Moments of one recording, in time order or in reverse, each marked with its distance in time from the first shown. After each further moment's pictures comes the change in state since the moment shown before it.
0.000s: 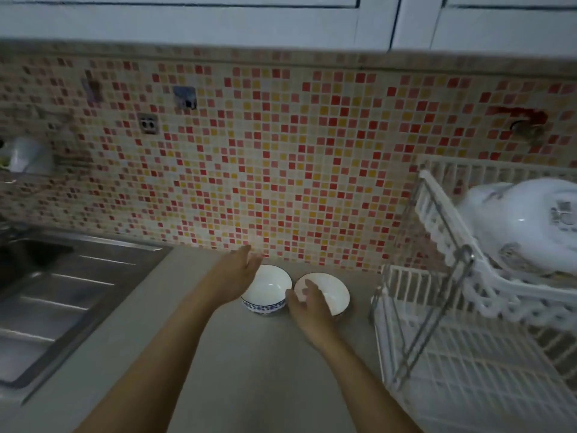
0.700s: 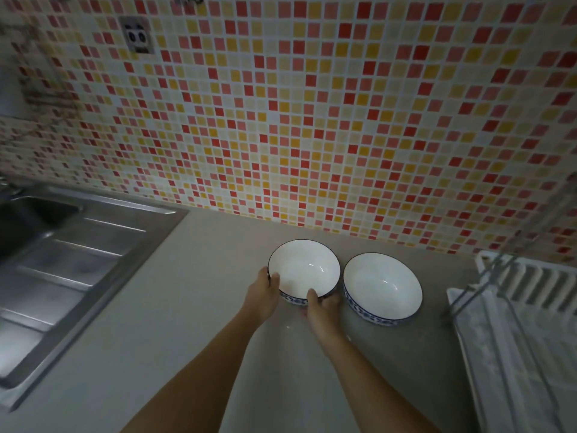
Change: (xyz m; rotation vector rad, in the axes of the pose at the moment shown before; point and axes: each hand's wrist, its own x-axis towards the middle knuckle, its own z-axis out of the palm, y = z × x) left_hand 0.115 -0.160 0.149 -0.489 -0.035 -0.425; right_hand 0.158 0.118 0.164 0.429 0.154 0.414
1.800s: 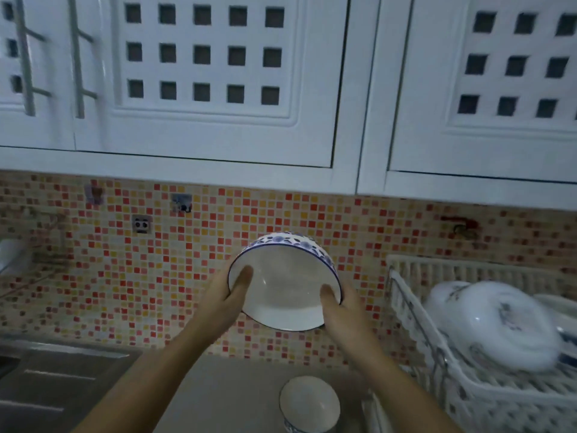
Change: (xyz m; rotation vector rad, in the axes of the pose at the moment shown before) left_hand -0.188 0.206 -0.143 -0.250 0.152 0.879; right_hand -0.227 -0.259 -0.147 -0.115 -0.084 -0.828
